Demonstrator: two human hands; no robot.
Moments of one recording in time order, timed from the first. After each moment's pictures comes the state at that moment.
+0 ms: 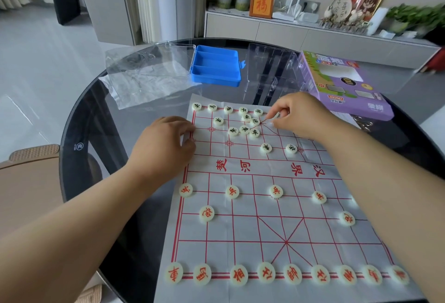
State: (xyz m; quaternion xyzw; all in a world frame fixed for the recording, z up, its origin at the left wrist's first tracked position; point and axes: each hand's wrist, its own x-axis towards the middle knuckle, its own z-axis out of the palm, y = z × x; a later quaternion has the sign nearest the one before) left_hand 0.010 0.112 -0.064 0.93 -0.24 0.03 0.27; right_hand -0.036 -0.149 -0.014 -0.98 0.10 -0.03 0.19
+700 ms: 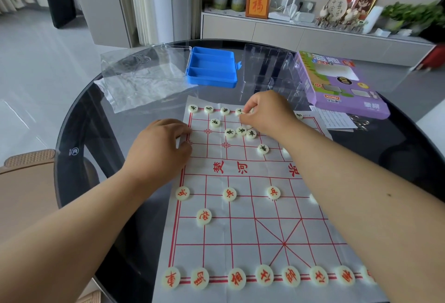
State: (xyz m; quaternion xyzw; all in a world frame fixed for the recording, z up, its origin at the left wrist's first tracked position) left_hand 0.011 0.111 -0.065 0.93 -0.24 0.03 0.28; right_hand -0.002 -0.111 -0.032 -0.97 0.16 -0.09 0.18
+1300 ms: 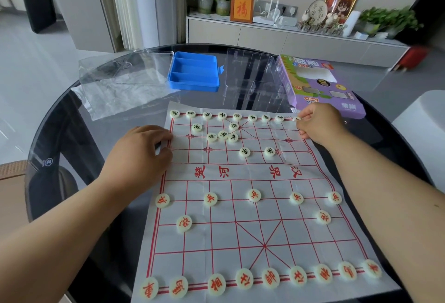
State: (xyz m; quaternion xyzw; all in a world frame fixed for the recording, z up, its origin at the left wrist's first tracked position) left_hand 0.010 0.112 -0.063 0.93 -0.24 0.03 0.28; right_hand -0.056 -0.235 -0.043 -0.89 0.34 -0.13 0.25
